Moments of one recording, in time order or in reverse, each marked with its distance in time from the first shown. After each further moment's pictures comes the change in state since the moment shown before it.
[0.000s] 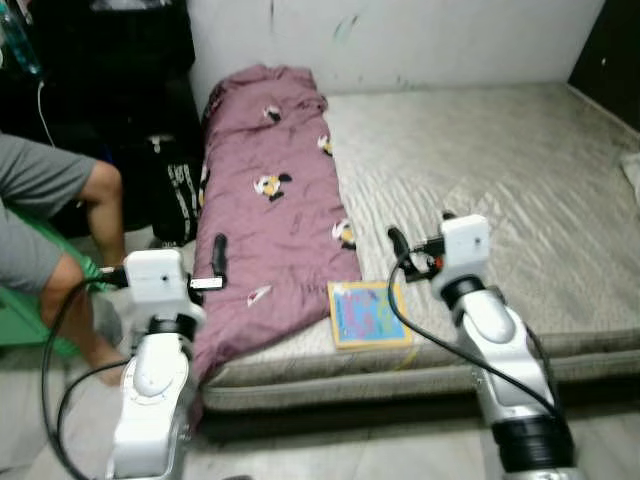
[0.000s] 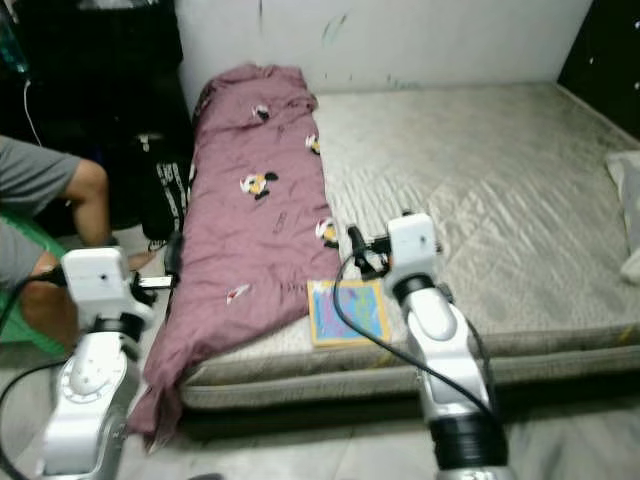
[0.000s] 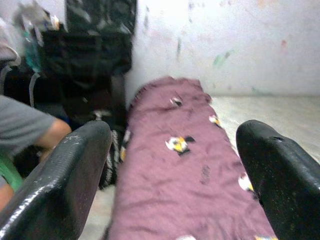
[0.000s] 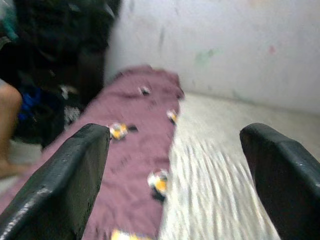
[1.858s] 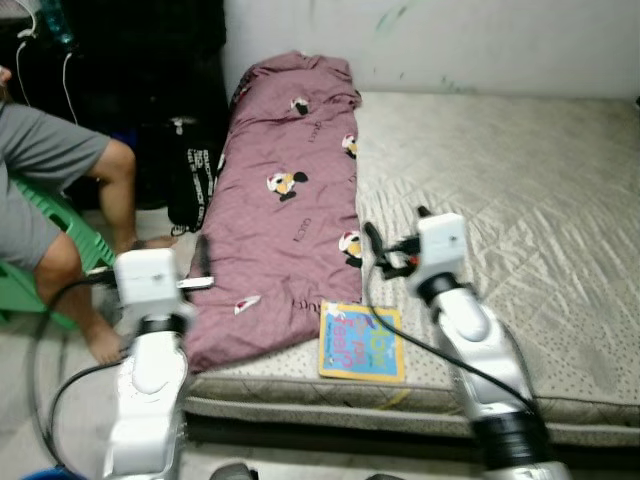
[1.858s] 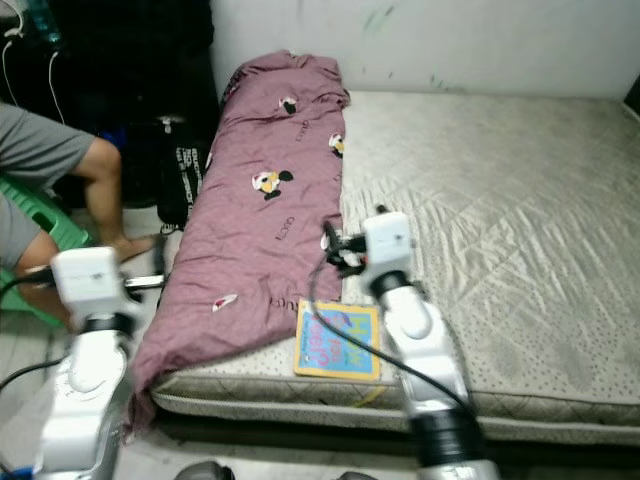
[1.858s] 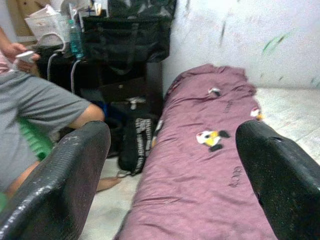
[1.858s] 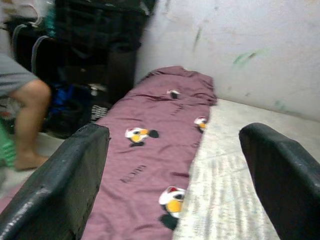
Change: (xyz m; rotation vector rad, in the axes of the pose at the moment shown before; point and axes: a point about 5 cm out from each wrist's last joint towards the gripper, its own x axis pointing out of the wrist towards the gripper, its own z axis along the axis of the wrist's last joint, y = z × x) left arm 0.003 -0.002 -0.001 0.053 0.006 0.046; right arm 0.002 0.010 -0.003 0.017 -0.023 0.015
